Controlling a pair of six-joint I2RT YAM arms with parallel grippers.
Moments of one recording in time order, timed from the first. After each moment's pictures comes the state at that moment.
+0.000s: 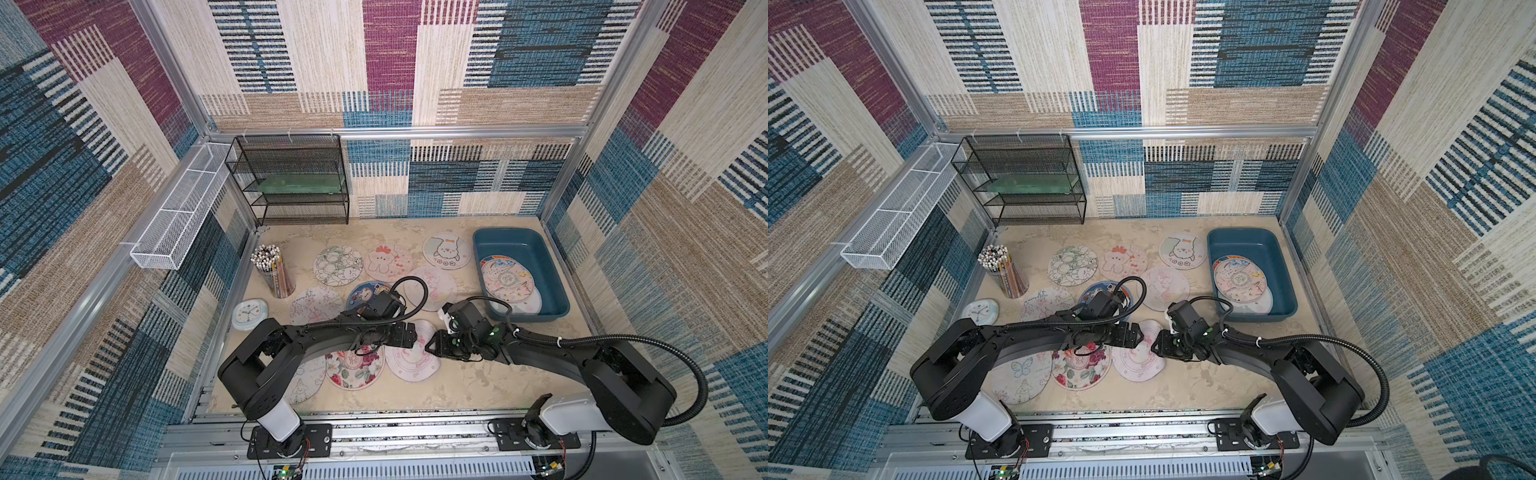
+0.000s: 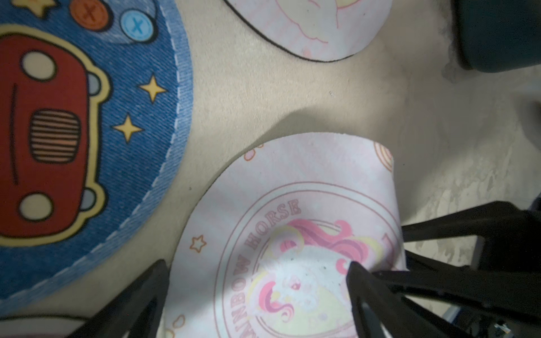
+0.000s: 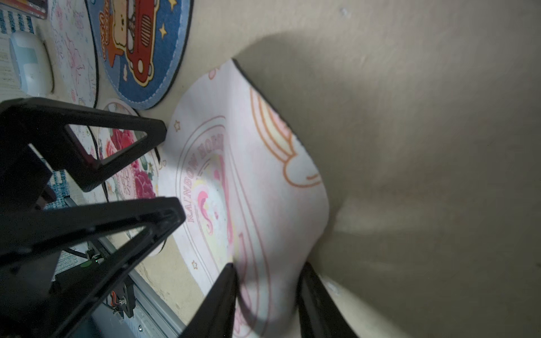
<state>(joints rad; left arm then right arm) -0.78 1.64 0.84 -0.20 0.16 -0.58 0.69 1.40 0.58 -0.16 -0.32 0.78</state>
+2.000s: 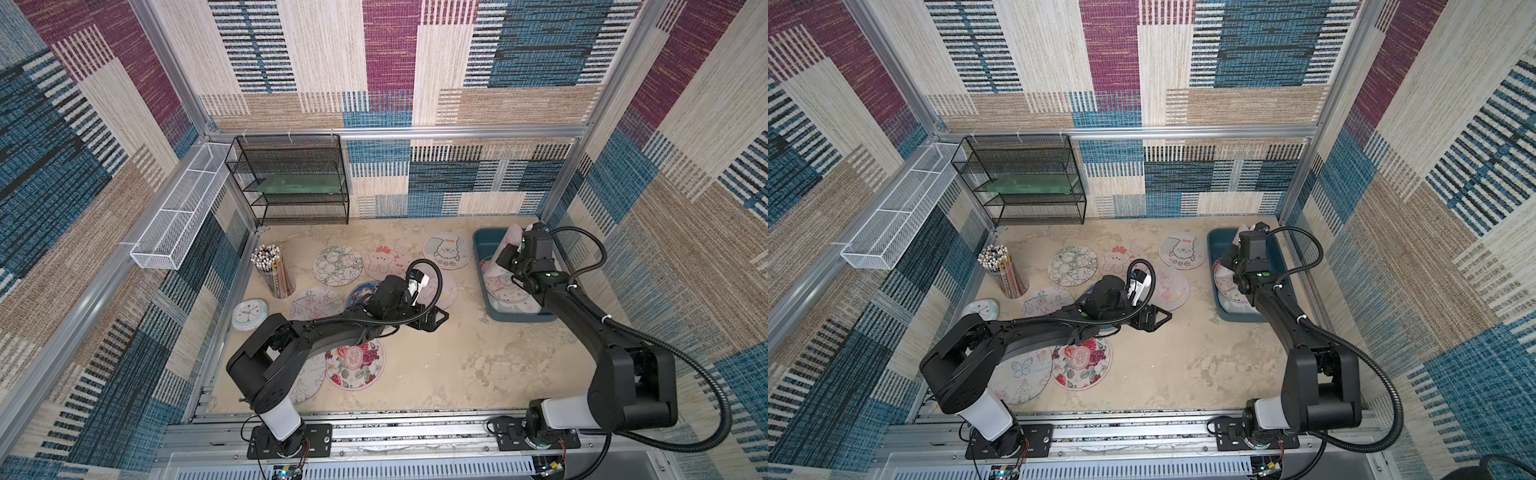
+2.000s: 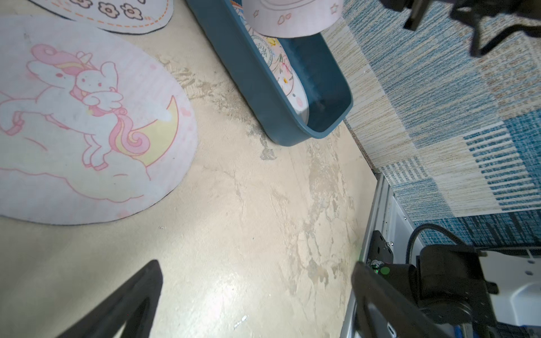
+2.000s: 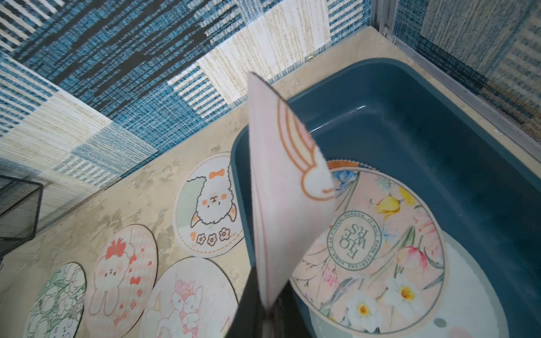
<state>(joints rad) -0.79 1.68 0.93 0.21 0.40 -0.50 0.04 1.43 1.00 -0.15 0.09 0.52</state>
